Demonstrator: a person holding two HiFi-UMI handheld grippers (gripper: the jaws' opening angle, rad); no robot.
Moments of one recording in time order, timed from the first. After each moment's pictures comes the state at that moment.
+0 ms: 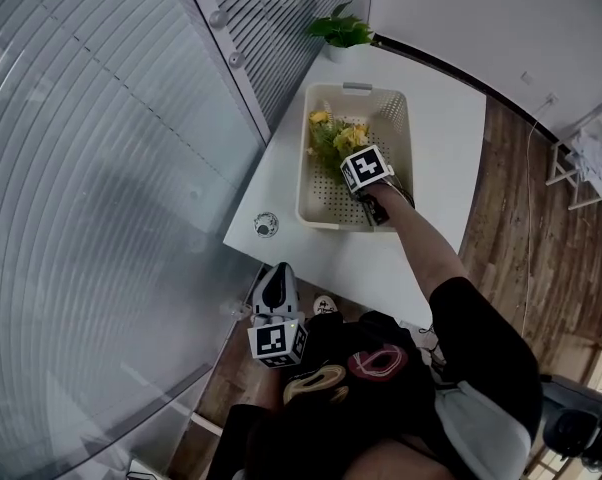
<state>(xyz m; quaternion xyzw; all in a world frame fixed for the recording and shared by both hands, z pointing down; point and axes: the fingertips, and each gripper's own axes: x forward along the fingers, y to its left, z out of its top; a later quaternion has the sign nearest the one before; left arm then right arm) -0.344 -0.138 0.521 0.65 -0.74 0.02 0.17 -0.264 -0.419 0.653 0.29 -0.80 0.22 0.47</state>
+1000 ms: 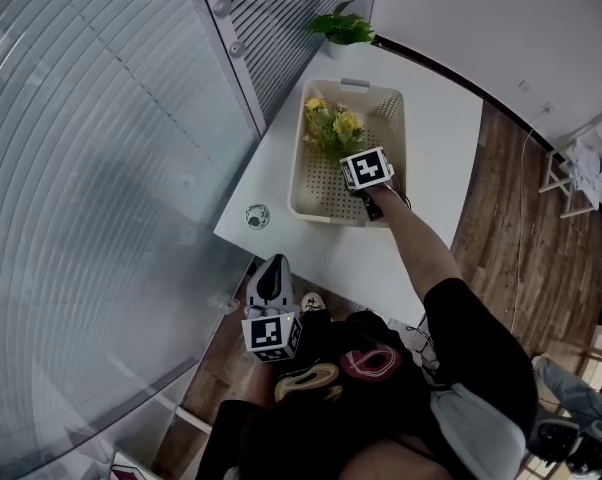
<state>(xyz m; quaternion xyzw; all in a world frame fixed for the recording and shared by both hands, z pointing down) -0.334 -0.140 0.516 0.65 -0.74 0.03 0.16 -0.262 -0.435 0.622 0.33 -0.83 0.16 0.41</state>
